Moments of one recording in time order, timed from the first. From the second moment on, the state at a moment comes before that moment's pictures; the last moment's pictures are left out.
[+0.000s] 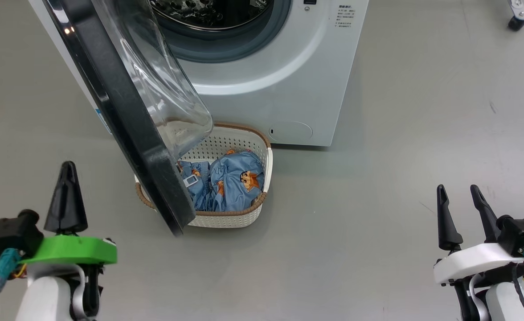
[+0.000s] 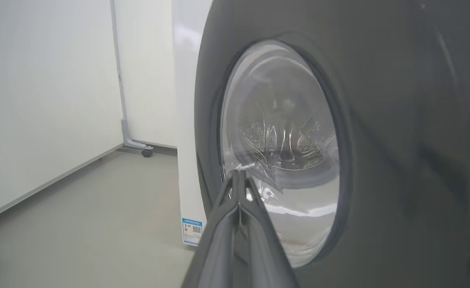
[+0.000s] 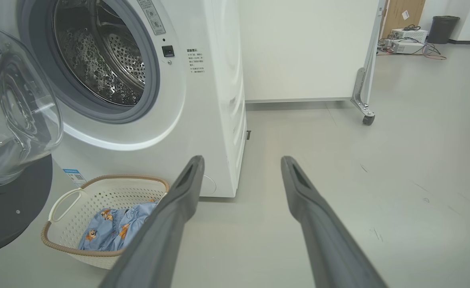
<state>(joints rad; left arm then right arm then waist) 0.05 0.07 0.04 0.08 -0.35 -0.13 -0.25 0.10 -0.13 0.08 0.20 0.28 0.09 -0.25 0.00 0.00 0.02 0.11</state>
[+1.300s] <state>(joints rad) -0.16 0.13 -0.45 -0.37 -0.36 -0.13 -0.26 0.11 -0.11 0.07 0.25 0.30 0.11 -0.25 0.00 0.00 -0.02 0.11</state>
